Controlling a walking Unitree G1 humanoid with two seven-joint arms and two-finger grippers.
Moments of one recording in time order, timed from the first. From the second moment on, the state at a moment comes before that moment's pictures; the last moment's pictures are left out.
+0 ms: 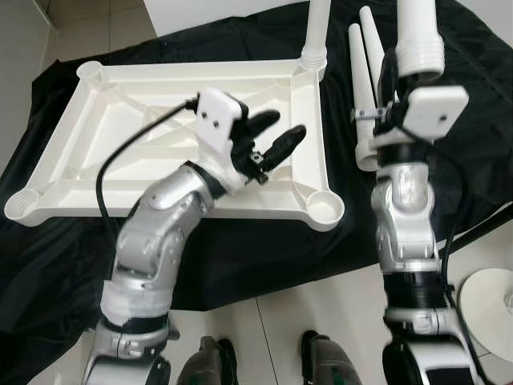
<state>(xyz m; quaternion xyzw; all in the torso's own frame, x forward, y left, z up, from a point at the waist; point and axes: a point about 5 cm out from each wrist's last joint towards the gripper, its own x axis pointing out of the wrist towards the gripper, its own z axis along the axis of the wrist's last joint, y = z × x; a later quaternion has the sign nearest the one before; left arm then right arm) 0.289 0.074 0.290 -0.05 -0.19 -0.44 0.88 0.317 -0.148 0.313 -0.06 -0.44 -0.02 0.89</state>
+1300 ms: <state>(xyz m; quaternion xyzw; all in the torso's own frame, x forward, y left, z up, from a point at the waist) 0.330 0.101 0.316 -0.21 -0.11 -0.46 0.86 0.301 -0.094 0.244 -0.12 -0.34 0.27 0.89</state>
